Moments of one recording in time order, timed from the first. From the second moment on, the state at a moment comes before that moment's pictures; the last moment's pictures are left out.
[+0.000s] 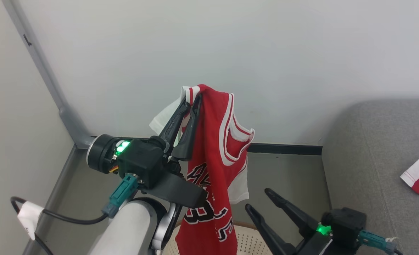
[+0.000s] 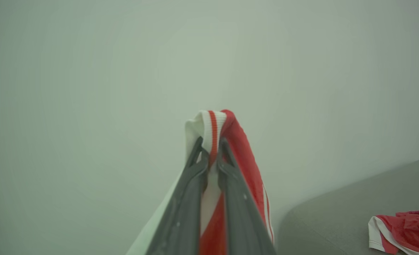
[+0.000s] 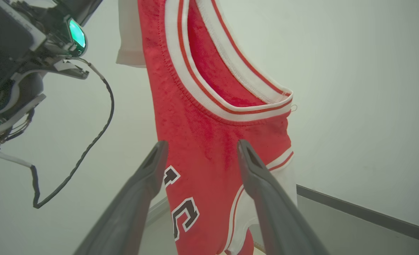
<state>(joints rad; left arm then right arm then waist) -0.48 0.04 -0.43 0.00 -0.25 0.04 -0.07 -0.23 -0.37 0.68 -0.05 0.63 0.12 -0.16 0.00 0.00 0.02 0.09</state>
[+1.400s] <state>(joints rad) -0.51 0.04 -0.49 -0.20 -0.29 0.04 0.14 -0.43 -0.19 0.93 0.20 0.74 0.12 -0.23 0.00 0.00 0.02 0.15</state>
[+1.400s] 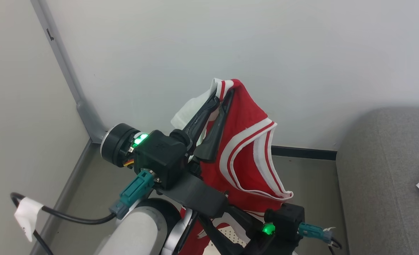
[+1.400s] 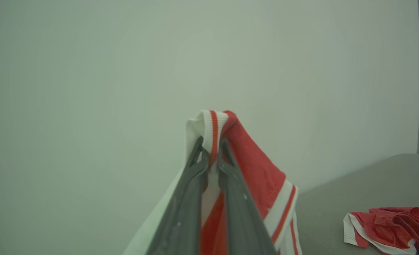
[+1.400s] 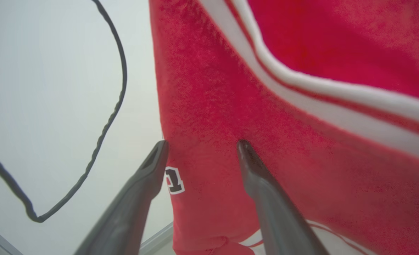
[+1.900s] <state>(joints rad) -0.51 0.04 -0.50 -0.20 -0.29 0.06 0.16 -0.47 -0.21 0.98 0.23 0.75 0.12 -0.24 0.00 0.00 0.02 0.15</state>
